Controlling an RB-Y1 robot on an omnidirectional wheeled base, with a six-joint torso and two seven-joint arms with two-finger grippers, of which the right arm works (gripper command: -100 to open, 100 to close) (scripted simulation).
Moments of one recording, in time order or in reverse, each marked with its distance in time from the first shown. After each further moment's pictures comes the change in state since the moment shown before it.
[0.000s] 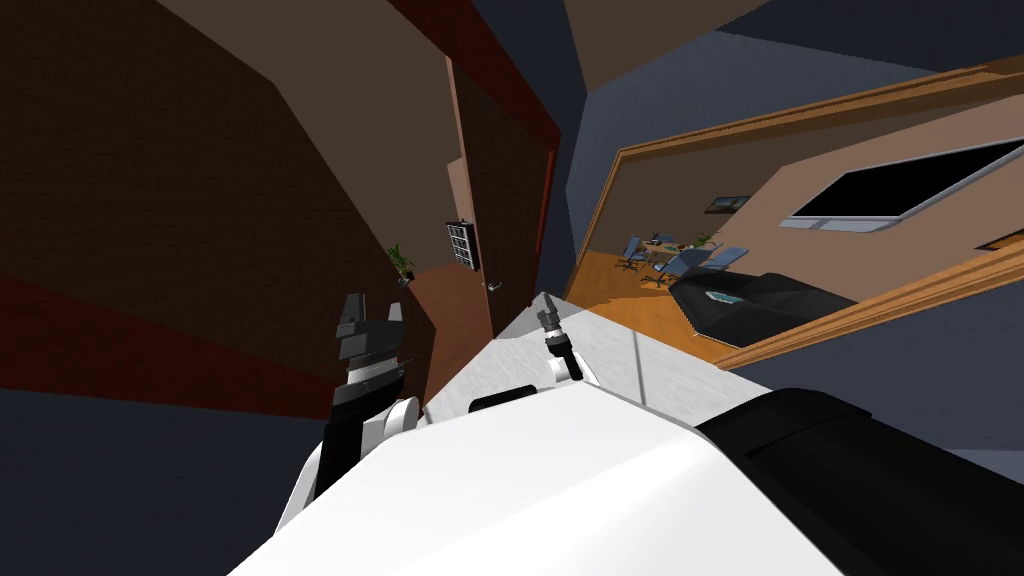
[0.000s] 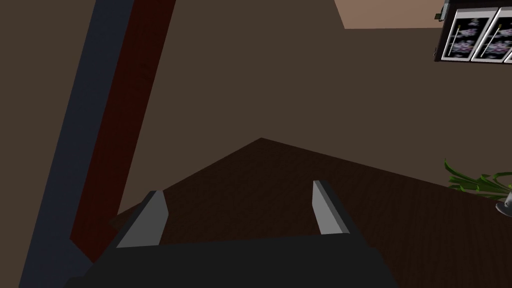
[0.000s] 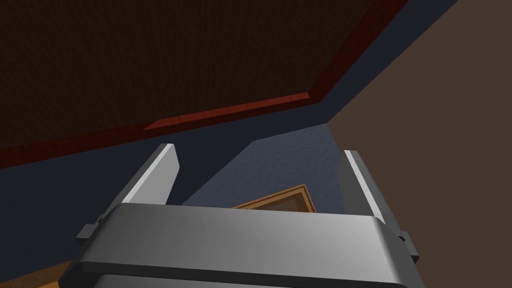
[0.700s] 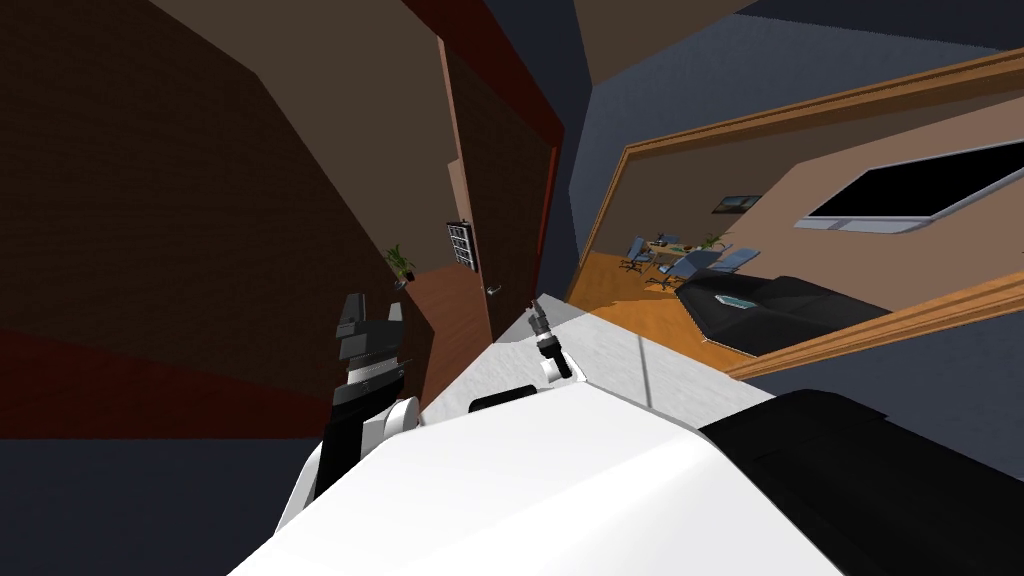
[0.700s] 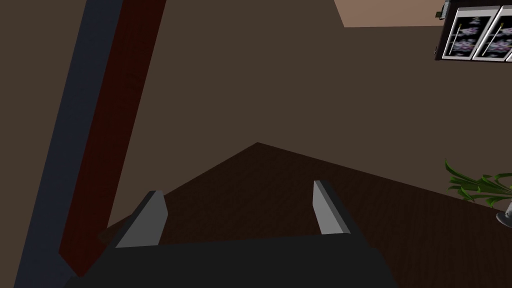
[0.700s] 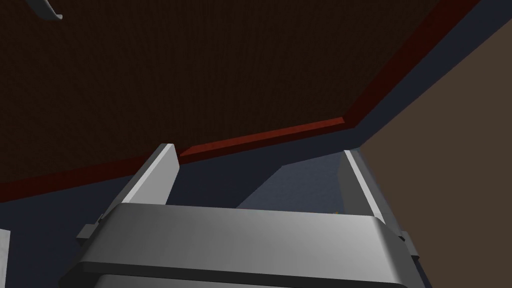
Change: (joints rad) arm -0.080 -0.006 0.056 0.188 0.009 -0.041 -0.003
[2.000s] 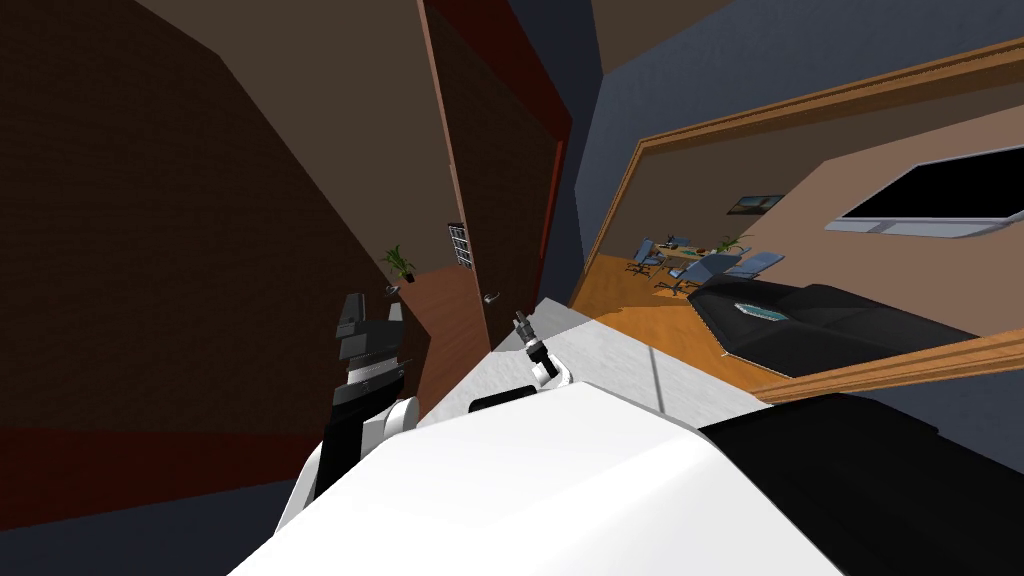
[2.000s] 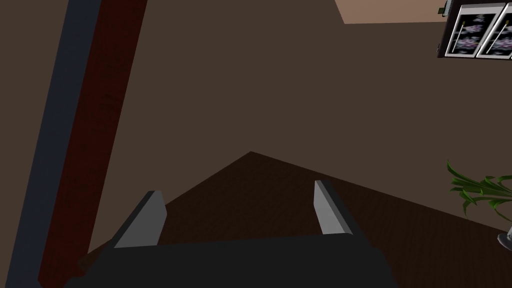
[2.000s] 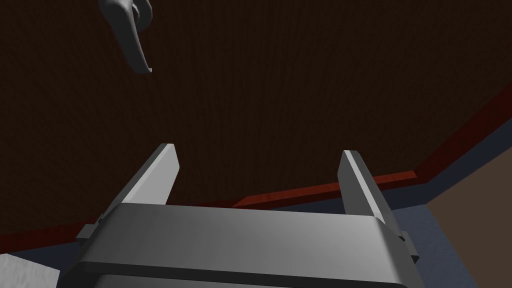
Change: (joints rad) arm -0.154 -0.015 0.100 0.365 0.009 -0.086 -0.019
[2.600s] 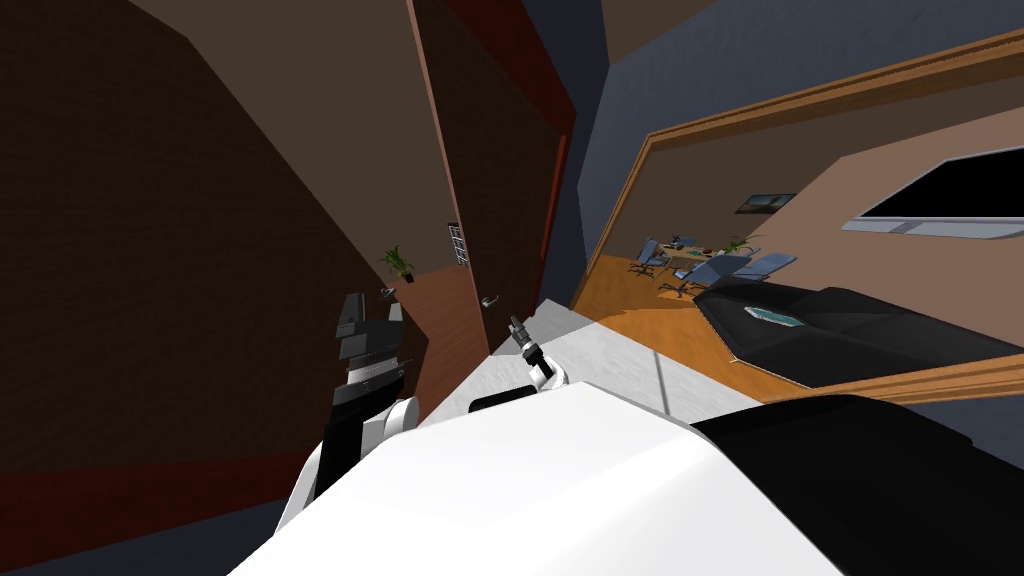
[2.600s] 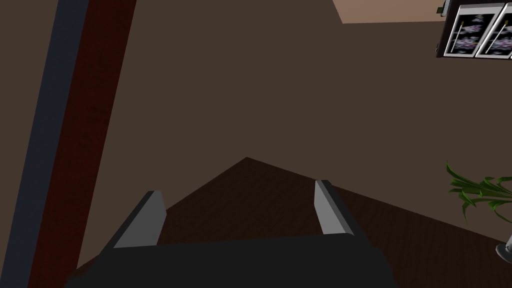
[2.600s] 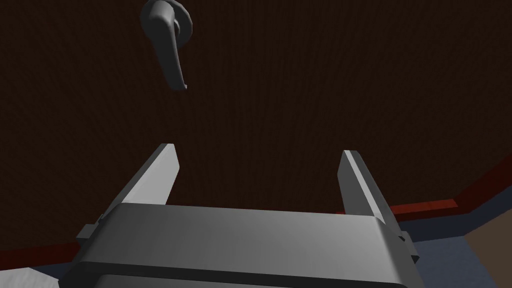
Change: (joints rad) arm -0.072 0.004 0.044 0.171 0.005 -0.041 -0.005
